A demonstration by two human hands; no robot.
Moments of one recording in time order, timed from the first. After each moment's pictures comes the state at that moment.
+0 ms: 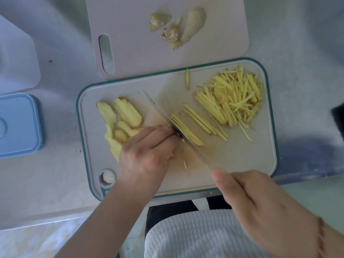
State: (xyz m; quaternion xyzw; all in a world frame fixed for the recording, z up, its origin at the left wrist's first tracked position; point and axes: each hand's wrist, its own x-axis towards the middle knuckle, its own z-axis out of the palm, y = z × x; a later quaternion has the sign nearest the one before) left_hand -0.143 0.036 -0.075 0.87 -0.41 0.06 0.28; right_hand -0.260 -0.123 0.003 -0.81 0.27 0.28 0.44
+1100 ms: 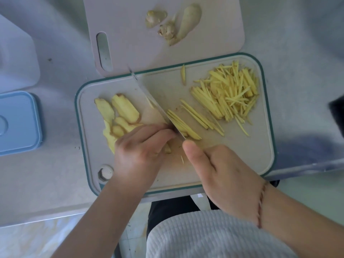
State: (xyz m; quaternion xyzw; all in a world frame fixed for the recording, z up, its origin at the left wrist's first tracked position) left_hand -0.141 0.043 -0.078 0.86 -0.39 0.05 0.32; right_hand -0.232 -0.107 -0.016 -0.79 0.25 0.26 0.49
